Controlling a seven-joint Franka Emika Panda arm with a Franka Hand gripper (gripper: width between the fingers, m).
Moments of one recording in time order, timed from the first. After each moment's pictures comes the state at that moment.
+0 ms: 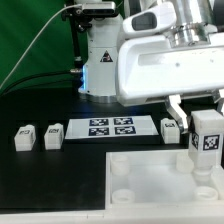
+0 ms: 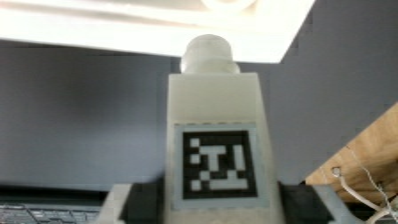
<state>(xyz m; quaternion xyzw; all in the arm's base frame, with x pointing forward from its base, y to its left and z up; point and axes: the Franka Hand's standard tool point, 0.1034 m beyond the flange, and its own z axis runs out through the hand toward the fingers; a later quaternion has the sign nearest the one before) 0.622 0.108 0.120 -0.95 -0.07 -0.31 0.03</state>
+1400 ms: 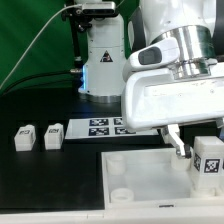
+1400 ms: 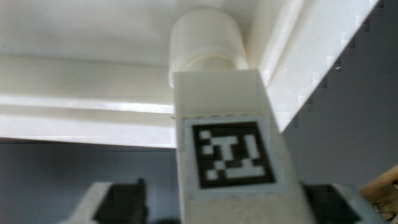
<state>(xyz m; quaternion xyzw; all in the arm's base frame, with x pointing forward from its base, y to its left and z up) 0.605 0.115 0.080 -0.95 -0.08 -0.29 0.03</state>
